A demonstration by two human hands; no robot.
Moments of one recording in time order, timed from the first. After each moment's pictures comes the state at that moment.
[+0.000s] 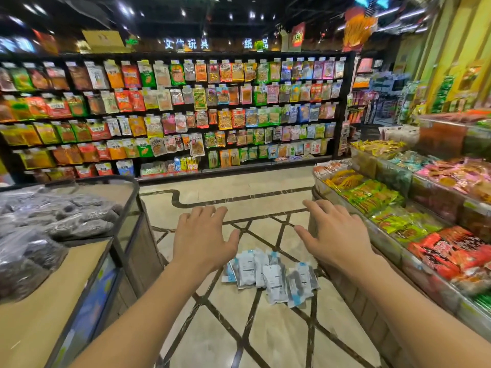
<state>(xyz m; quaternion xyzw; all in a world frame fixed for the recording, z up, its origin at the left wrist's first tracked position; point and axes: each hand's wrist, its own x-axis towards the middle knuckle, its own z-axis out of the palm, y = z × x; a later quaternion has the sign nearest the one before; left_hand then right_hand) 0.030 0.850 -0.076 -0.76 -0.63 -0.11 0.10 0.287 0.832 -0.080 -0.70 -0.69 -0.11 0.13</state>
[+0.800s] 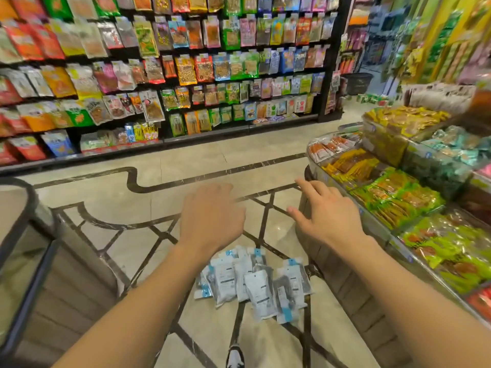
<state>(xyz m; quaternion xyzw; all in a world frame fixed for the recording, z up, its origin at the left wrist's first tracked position) 0.154 1.325 -0.148 -0.80 -0.58 -0.15 0.02 0.391 1.290 -0.159 -0.73 -0.67 -0.07 0.12</state>
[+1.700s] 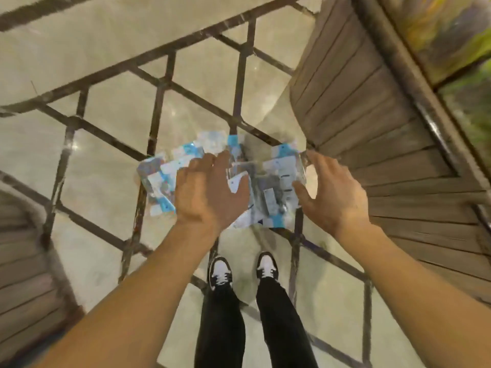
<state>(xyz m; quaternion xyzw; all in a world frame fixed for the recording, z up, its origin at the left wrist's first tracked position) 0.287 1.609 -0.550 -0.76 -0.61 -0.01 -0.22 0.488 1.534 -0.566 -0.82 -0.54 0.19 -0.01</state>
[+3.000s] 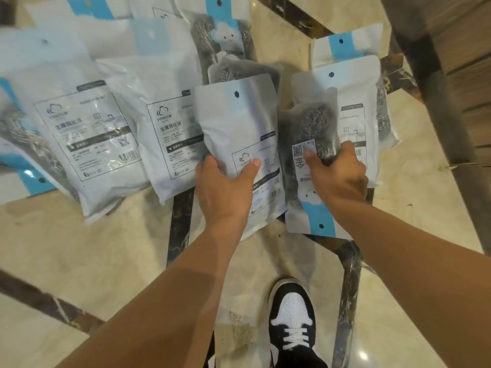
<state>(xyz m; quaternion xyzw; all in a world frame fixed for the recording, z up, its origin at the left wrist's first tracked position) 0.328 1.560 -1.114 -0.36 -0.76 -0.17 -0.52 0.488 1.530 -1.124 -0.92 -0.24 0.29 0.09</state>
